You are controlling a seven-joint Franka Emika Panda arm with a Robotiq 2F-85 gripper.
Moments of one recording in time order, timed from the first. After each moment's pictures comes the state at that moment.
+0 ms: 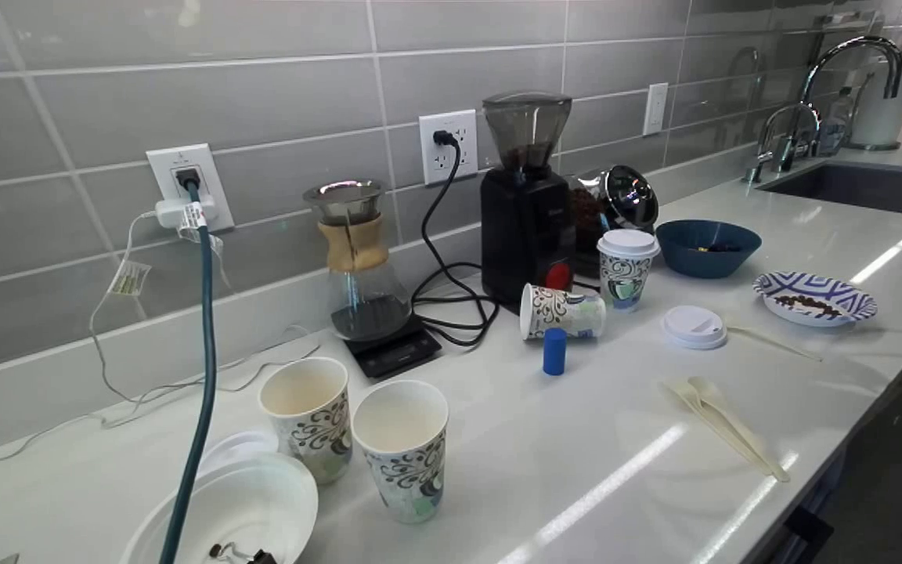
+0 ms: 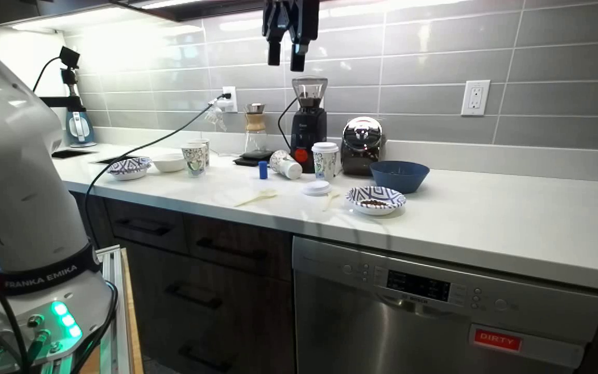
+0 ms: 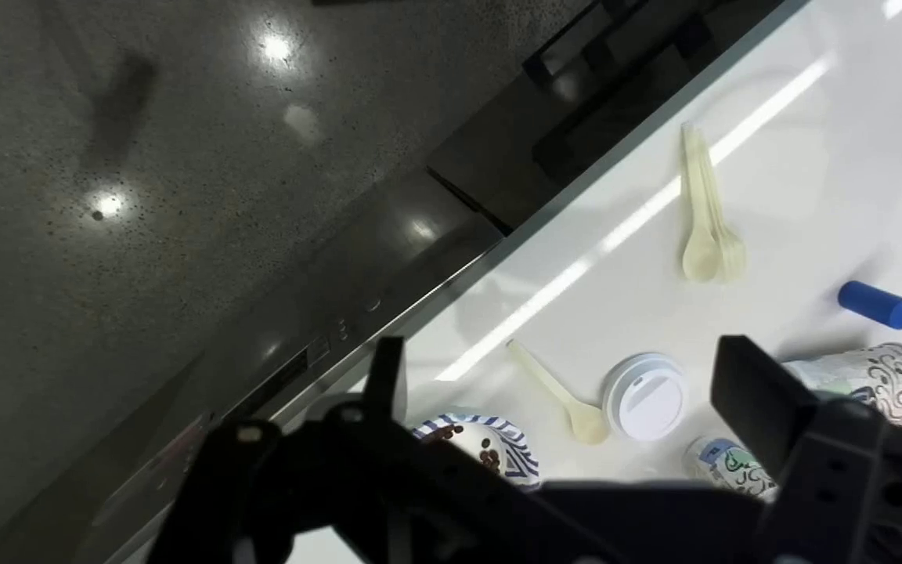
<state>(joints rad) -0.07 -0.42 -0.25 -2.09 0.04 1.63 -0.20</state>
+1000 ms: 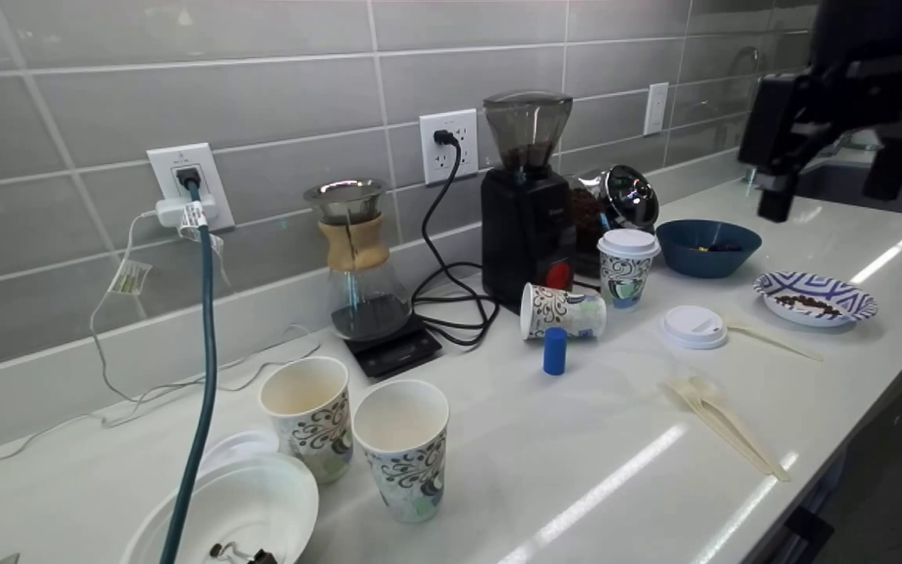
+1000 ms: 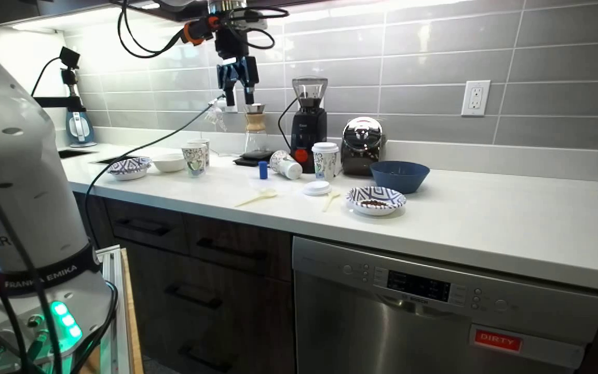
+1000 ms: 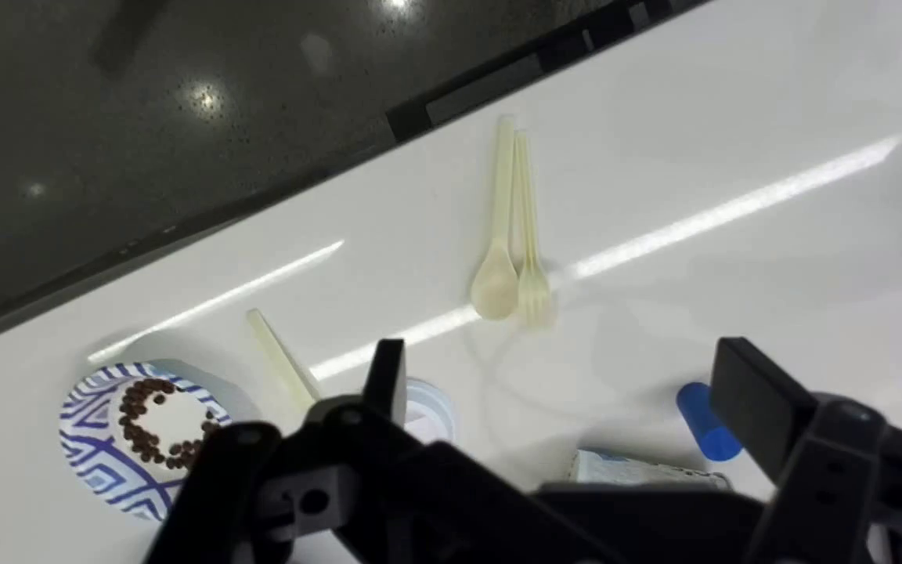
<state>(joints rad) 0.10 -0.41 0.23 -2.27 -0.01 1.90 0.16</state>
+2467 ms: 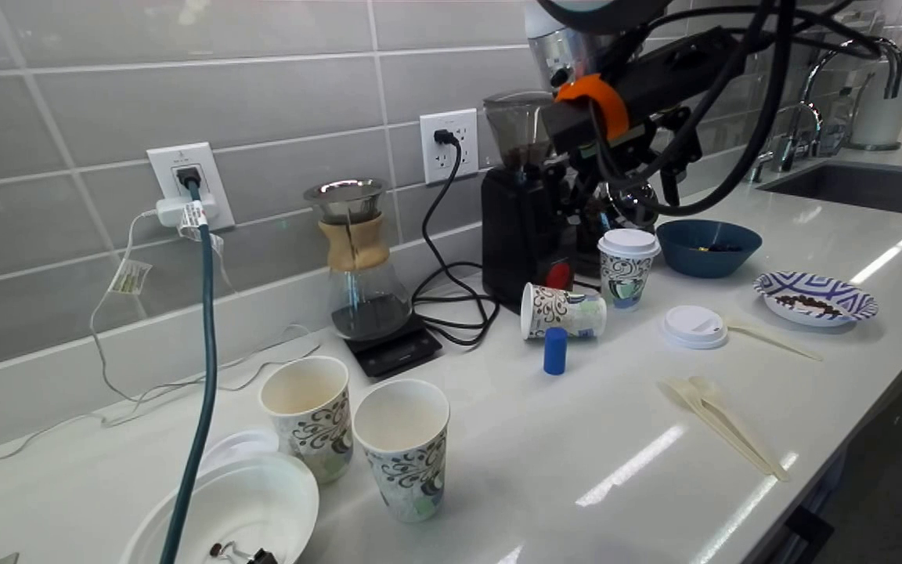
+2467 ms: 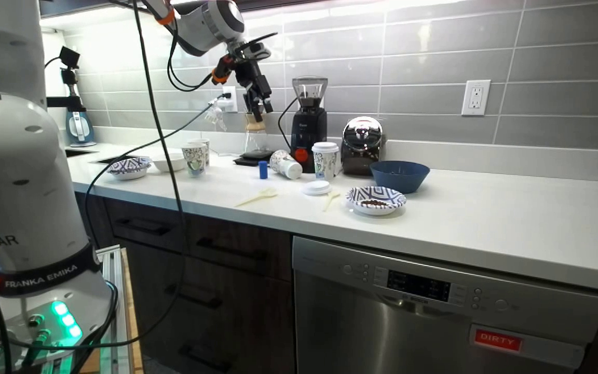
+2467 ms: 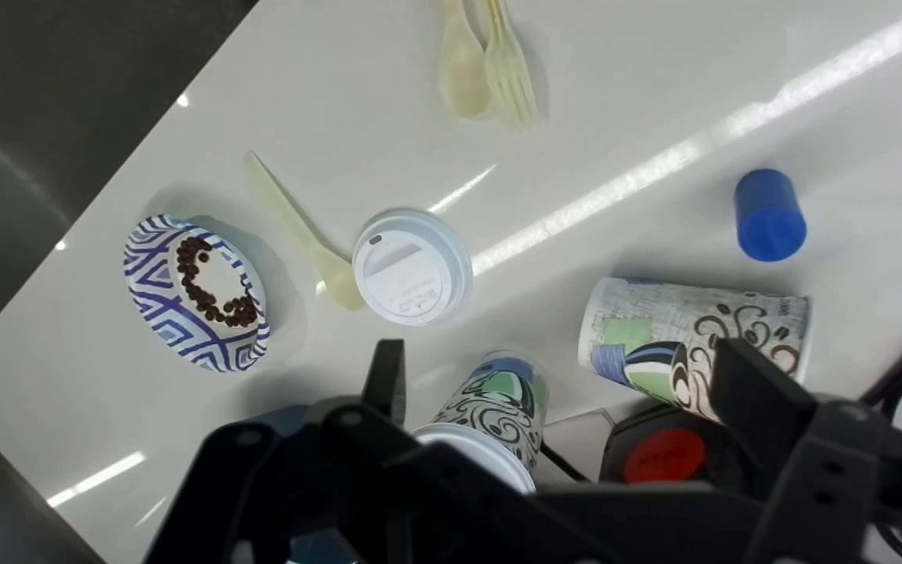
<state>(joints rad) 0.23 0.14 0.37 -1.82 -0.50 1.83 0.81</state>
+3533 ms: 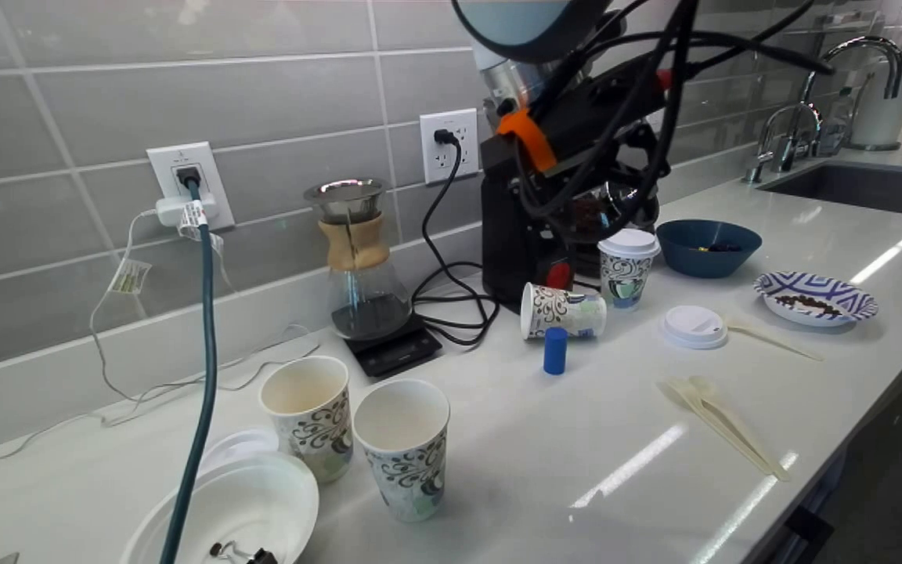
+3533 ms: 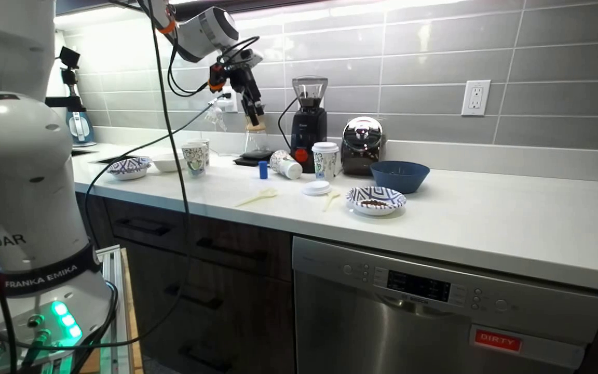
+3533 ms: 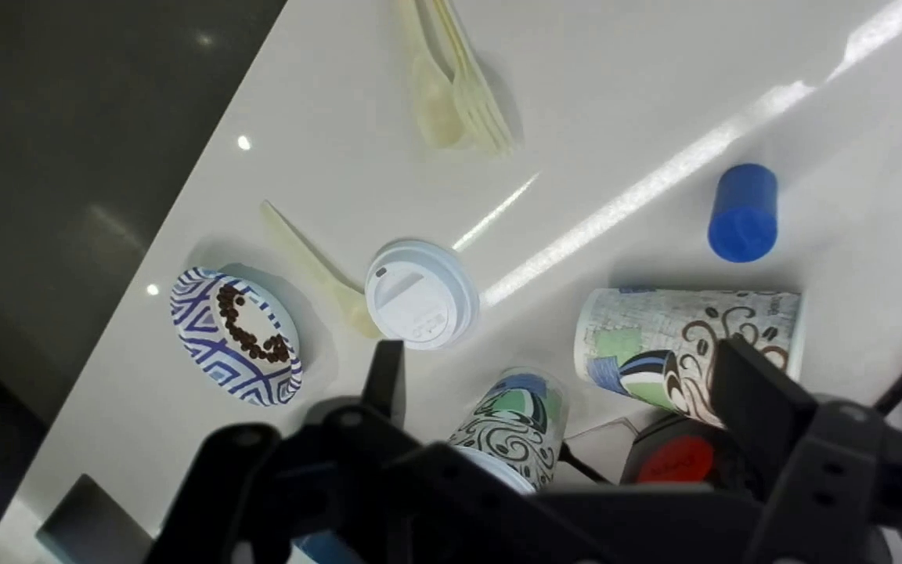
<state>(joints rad) 0.38 0.24 0.31 -1.71 -0.55 1.71 1.03</state>
